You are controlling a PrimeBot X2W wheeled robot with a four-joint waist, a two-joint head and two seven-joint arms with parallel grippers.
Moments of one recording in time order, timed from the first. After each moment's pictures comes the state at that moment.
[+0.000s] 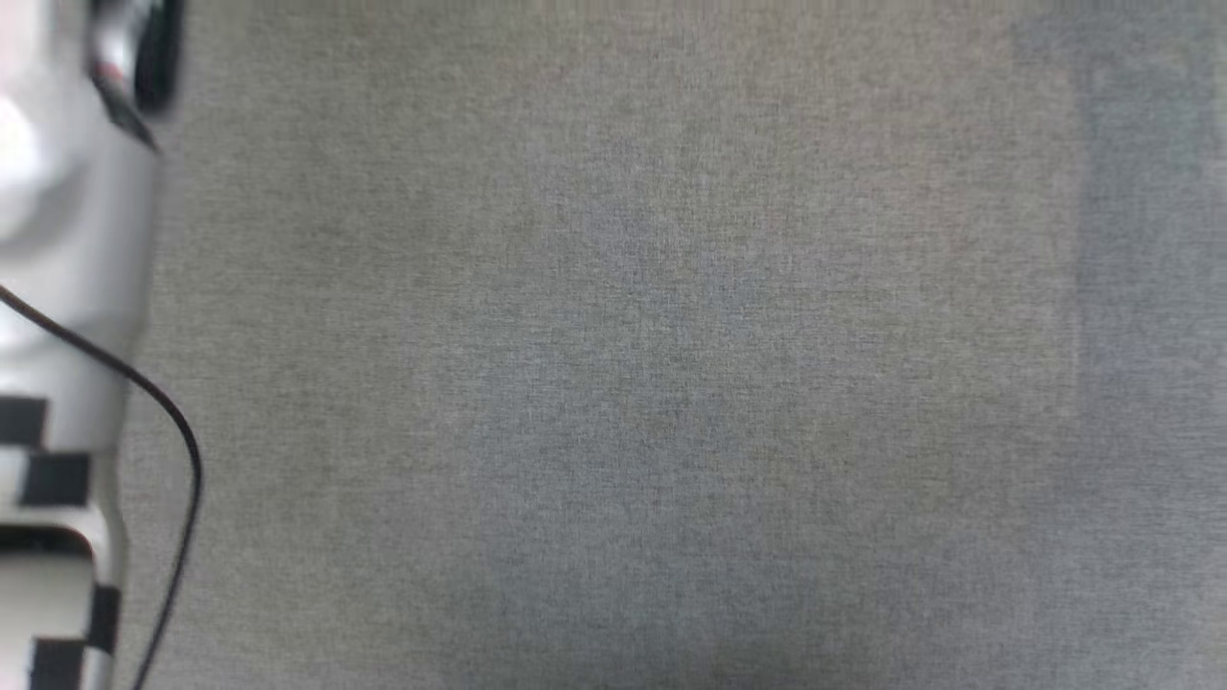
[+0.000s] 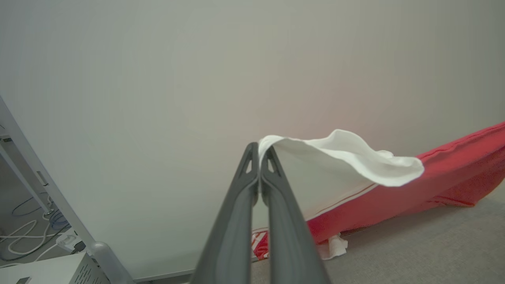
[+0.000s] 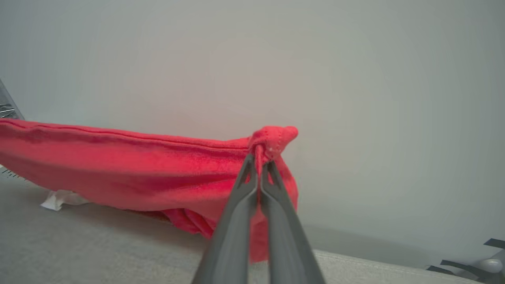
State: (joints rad) left arm -1.20 0.40 -0.35 0.51 -0.46 -0.13 -0.26; right arm -1.33 -0.37 0.31 0.85 0.36 0.13 -0.25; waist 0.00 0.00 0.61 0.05
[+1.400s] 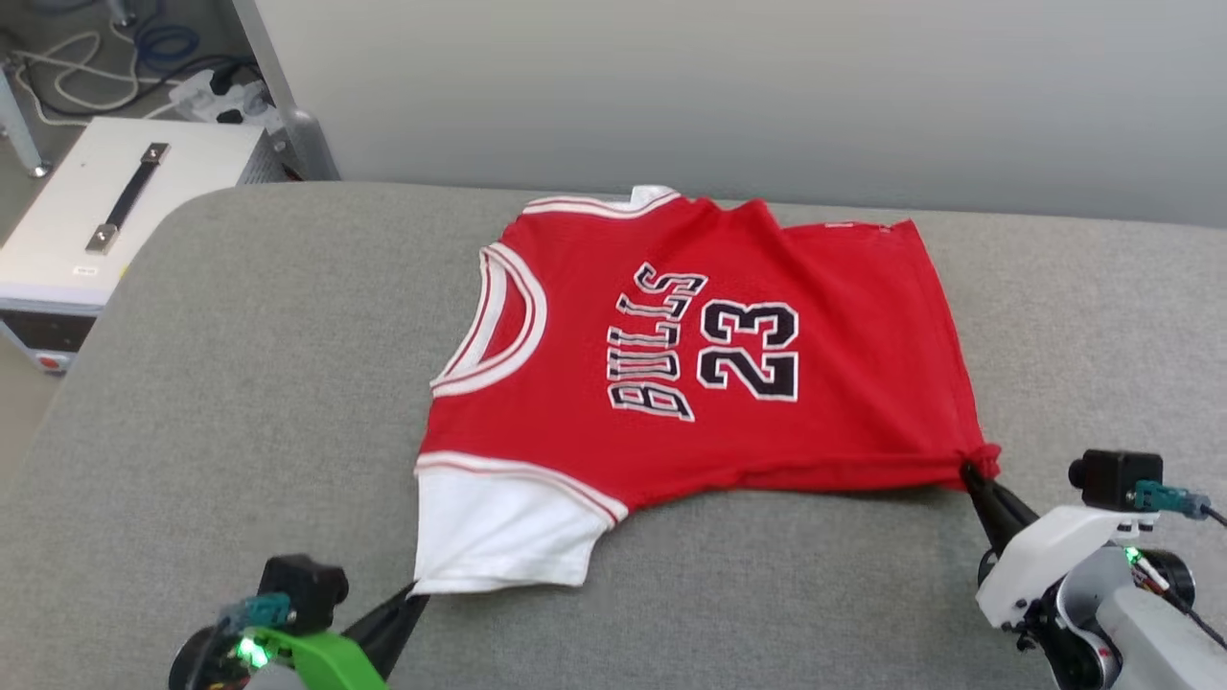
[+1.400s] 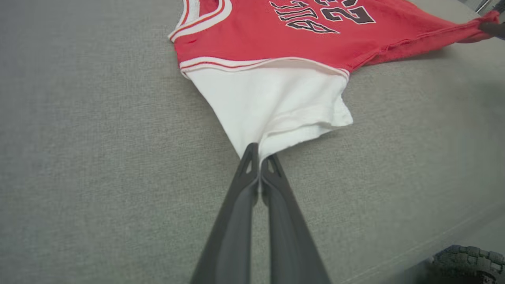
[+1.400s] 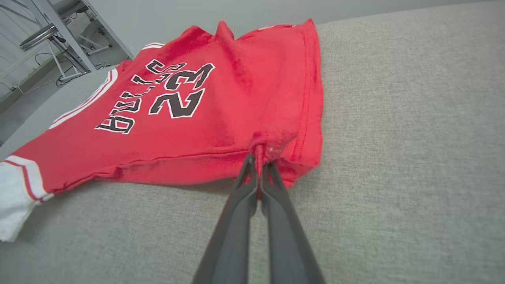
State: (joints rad) left arm -0.06 0.57 -0.55 0.16 -0.68 -0.10 0.01; right arm -0.39 -0.42 0.60 0.72 0.91 0.13 -0.22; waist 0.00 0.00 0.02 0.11
